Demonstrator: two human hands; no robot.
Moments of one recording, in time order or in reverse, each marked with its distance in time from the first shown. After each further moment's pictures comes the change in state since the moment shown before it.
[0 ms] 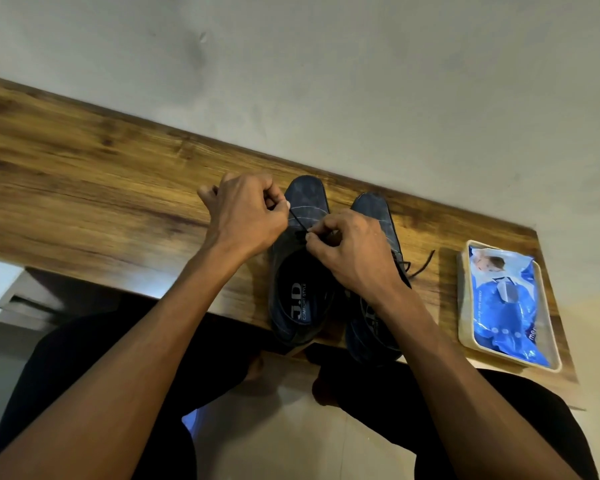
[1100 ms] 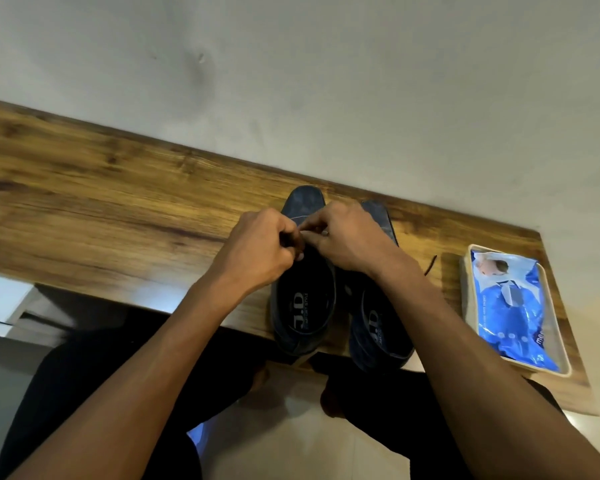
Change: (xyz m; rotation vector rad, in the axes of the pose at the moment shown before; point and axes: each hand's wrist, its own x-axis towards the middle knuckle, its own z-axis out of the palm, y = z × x) left_hand -0.019 0.007 -0.005 -0.098 -0.356 0.084; right_hand 0.037 -0.013 -0.017 -0.134 -0.292 -0.026
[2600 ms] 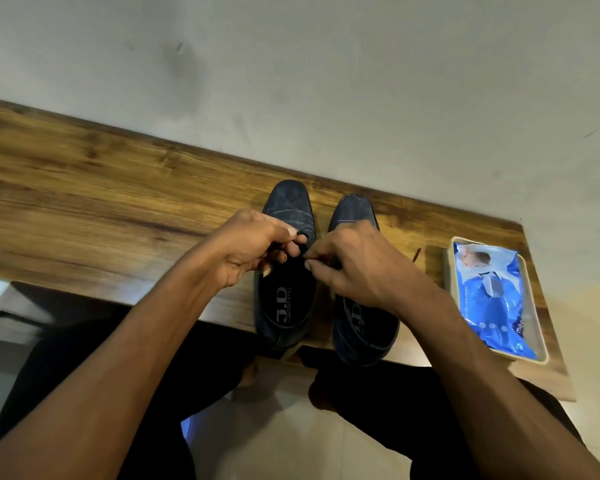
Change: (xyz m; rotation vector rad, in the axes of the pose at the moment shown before) left_hand 0.008 0.016 0.003 -0.731 -0.269 -0.484; right_hand -0.055 0.021 -0.014 -0.159 -0.005 -0.310
